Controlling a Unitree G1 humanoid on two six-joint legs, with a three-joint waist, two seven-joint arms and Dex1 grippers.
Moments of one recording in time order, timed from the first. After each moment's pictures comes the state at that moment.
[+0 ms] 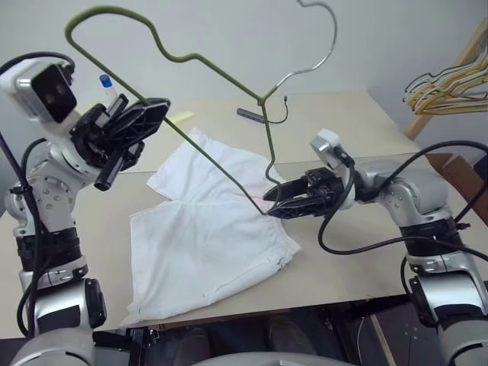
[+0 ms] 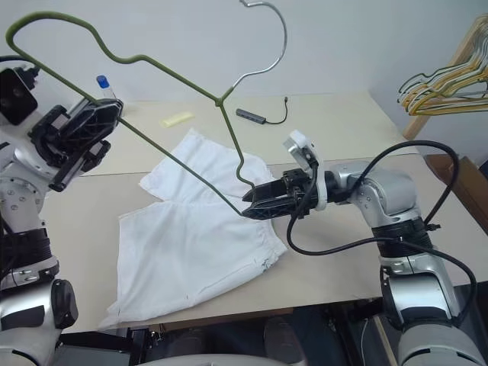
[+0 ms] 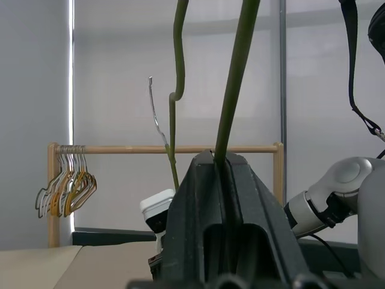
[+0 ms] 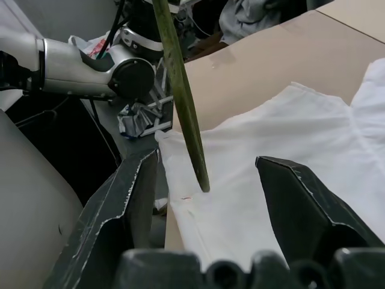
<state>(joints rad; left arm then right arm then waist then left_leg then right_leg) -0.63 0.62 0.34 -0.01 -1.14 0.70 -1.31 -0.73 -0.61 0.18 0.03 0.71 0.90 1.38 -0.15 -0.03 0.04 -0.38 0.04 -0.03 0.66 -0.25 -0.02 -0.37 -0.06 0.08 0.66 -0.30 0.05</state>
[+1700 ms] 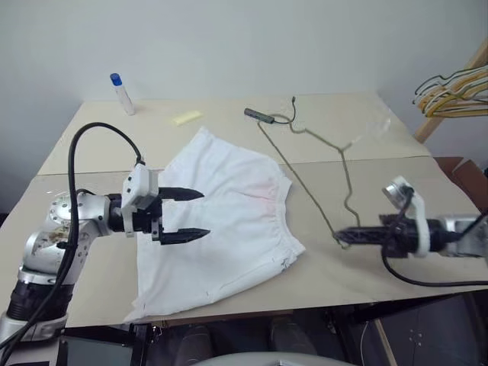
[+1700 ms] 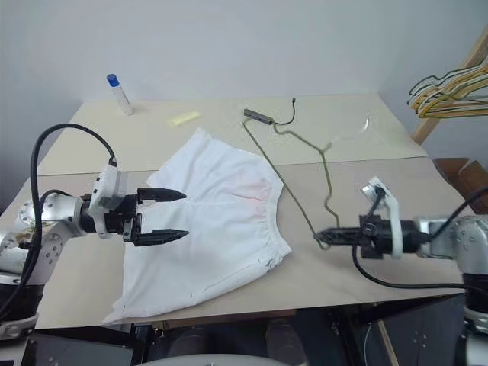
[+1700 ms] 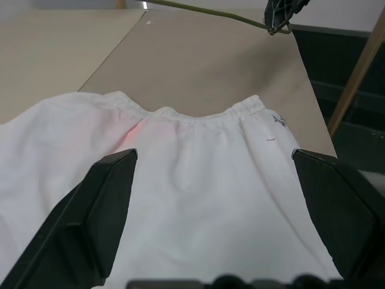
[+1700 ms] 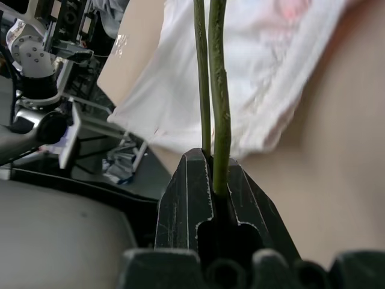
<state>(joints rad) -0.25 0.80 0.06 -0.24 -0.54 0.43 -1.25 -0.26 -1.04 -0.15 -0.03 0.97 1.49 1.17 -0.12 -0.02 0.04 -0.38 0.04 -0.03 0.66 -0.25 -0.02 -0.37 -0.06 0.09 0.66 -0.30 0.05</state>
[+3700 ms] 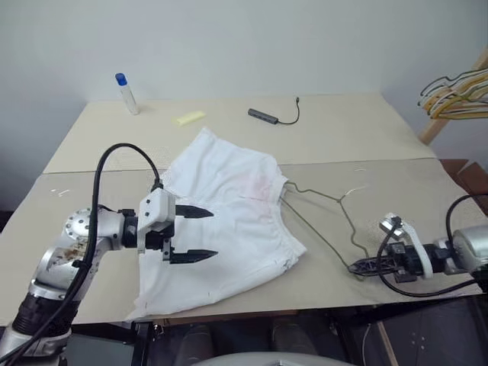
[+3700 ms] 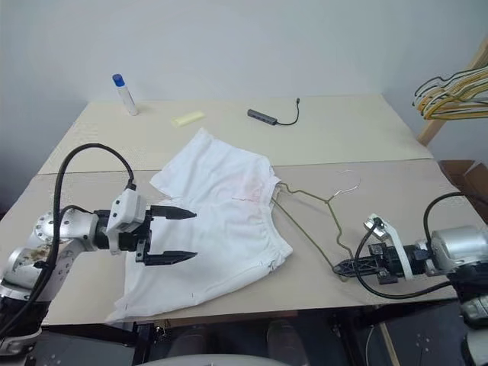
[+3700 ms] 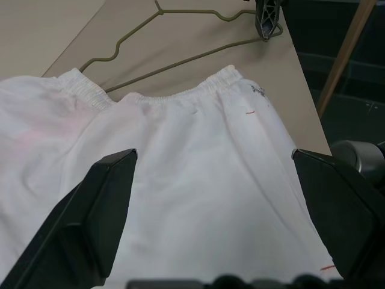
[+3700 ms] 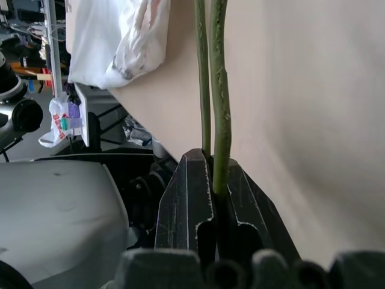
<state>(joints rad) -0.16 0.80 -0.01 -0.31 -0.47 0.37 -1.22 -0.42 -1.03 0.31 0.41 0.61 1.23 1.51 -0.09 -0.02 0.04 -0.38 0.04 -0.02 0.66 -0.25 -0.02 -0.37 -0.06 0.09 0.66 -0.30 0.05</state>
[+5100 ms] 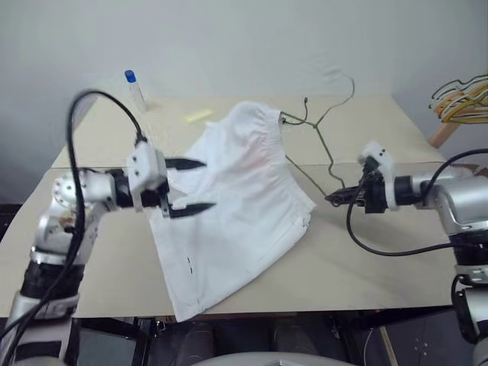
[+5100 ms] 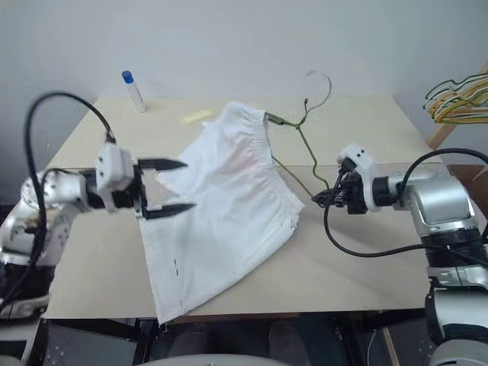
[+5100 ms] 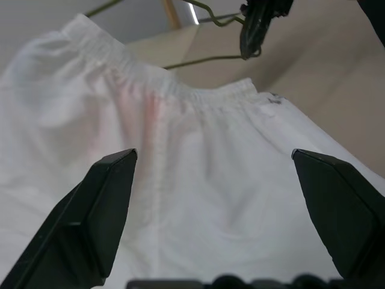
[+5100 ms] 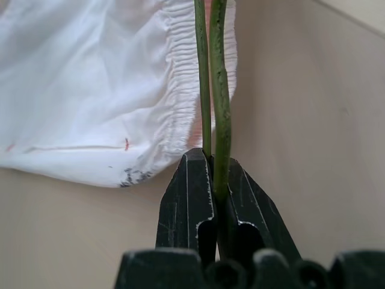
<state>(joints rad) -0.49 0.76 0.06 -0.10 -0.43 0.23 -1.16 -0.63 -0.89 0.14 0.06 0.34 0.87 1.16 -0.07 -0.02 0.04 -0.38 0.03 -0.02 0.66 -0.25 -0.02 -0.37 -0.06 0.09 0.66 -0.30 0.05</state>
